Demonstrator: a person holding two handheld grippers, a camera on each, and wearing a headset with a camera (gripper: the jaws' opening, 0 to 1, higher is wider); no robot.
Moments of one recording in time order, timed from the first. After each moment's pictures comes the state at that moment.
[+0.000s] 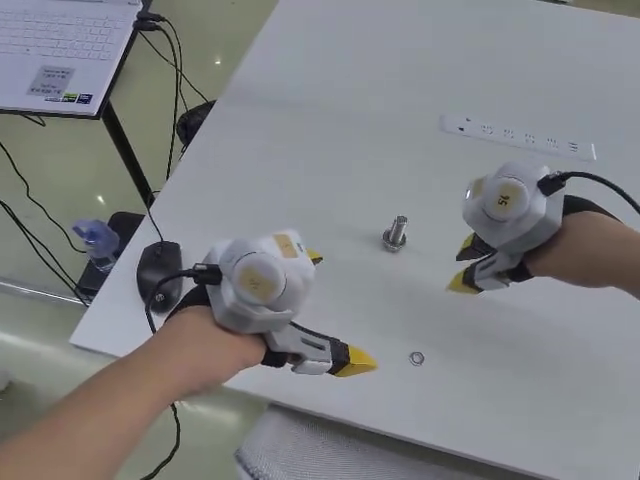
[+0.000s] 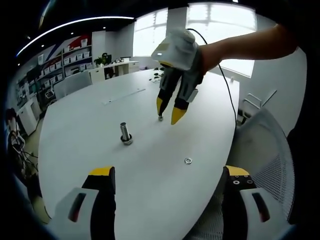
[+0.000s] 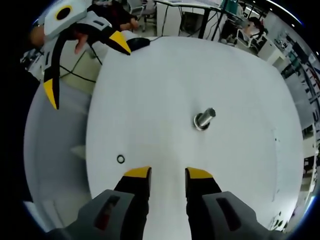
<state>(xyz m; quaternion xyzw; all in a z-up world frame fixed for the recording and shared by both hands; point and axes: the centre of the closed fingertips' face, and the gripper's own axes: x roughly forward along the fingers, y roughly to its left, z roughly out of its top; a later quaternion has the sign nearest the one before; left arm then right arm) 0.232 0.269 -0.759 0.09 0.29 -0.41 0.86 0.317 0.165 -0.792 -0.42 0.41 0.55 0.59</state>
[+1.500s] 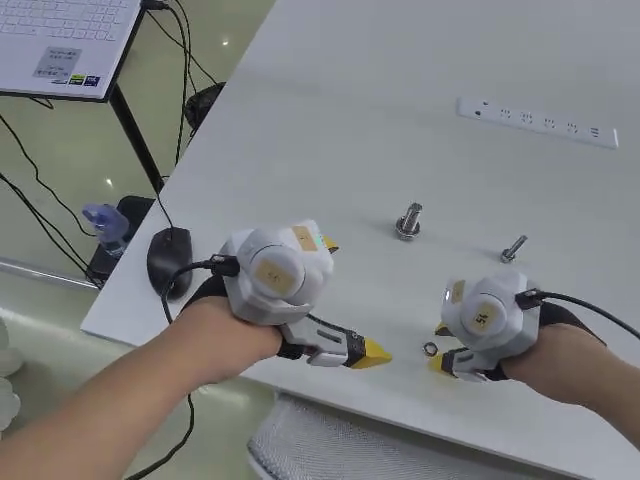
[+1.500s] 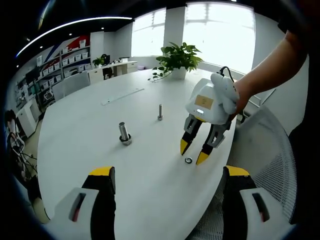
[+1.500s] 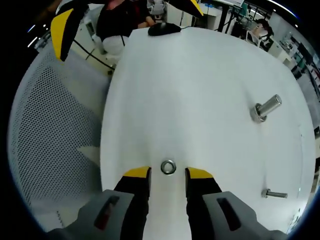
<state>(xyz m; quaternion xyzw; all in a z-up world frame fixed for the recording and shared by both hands) 0.233 0.268 -0.764 0.10 0.29 -0.41 0.86 0.236 0.171 -0.879 -0.40 0.40 0.58 0.58</state>
